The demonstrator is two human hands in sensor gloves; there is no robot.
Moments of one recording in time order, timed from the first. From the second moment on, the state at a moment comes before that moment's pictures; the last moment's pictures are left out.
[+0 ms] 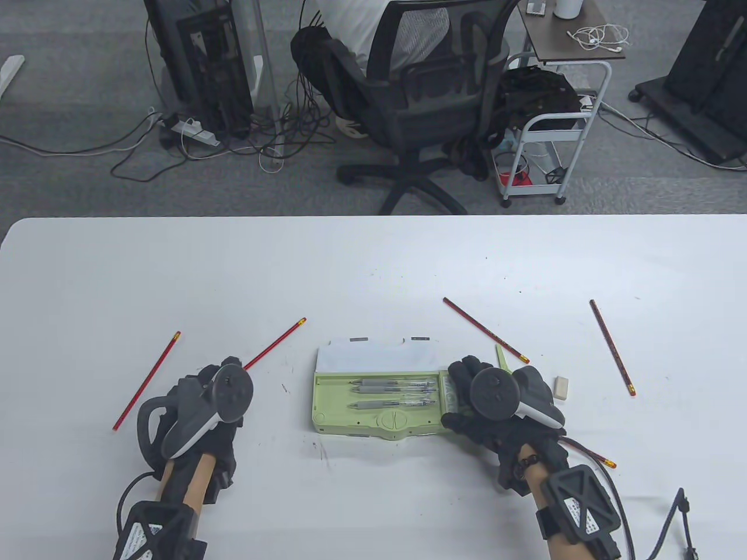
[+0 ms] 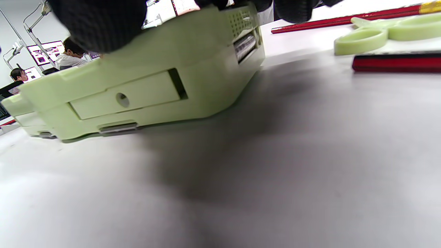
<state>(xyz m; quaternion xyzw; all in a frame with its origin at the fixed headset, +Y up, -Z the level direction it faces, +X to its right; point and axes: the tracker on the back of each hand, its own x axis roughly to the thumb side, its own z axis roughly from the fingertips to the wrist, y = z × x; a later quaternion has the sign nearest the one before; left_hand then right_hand) -0.252 -0.669 -0.284 -0.03 0.05 0.01 1.00 0.169 -0.731 -0.334 0.22 0.11 0.96 0.15</state>
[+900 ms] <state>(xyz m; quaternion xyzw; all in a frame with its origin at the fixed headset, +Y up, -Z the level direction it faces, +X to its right) -0.268 -0.746 -0.293 -0.11 0.10 -0.12 0.98 0.169 -0.731 -0.334 0.22 0.11 0.96 0.15</state>
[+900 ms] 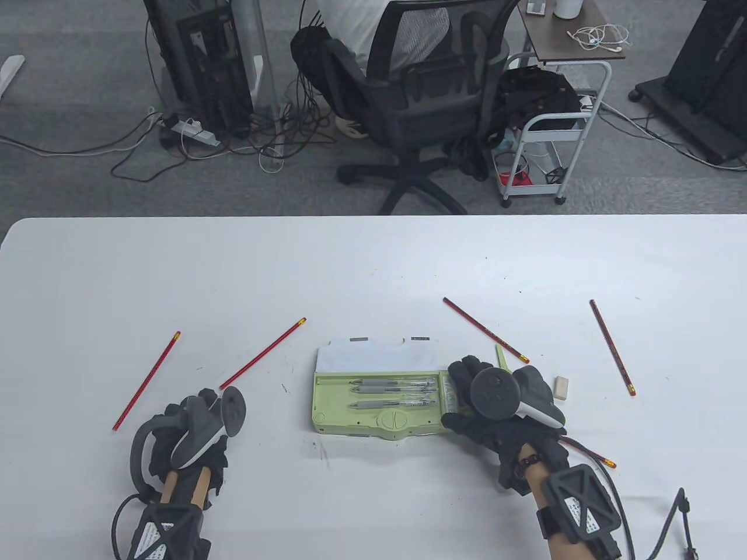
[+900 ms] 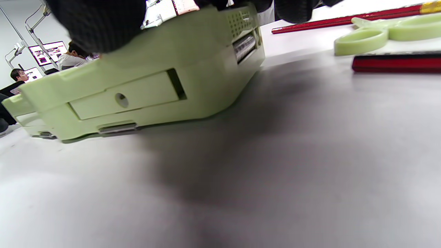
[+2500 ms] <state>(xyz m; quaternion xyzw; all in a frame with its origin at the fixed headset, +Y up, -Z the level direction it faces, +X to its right) -0.229 -0.702 -0.294 0.02 0.03 0.10 0.99 0.168 -0.730 -0.333 0.22 0.11 0.96 0.14</state>
